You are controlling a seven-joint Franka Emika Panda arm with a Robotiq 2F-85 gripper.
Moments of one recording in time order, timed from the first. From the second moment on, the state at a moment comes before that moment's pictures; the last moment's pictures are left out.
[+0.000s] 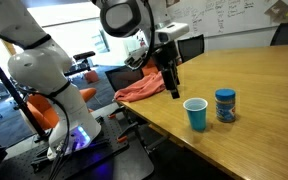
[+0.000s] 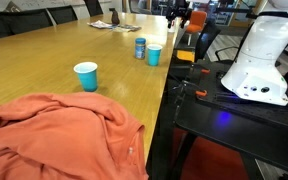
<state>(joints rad) -0.33 -0.19 -0.28 -2.70 -0.05 2.66 0.12</state>
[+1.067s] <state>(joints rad) -0.27 0.27 -0.24 -2.39 -0.01 2.71 0.12</state>
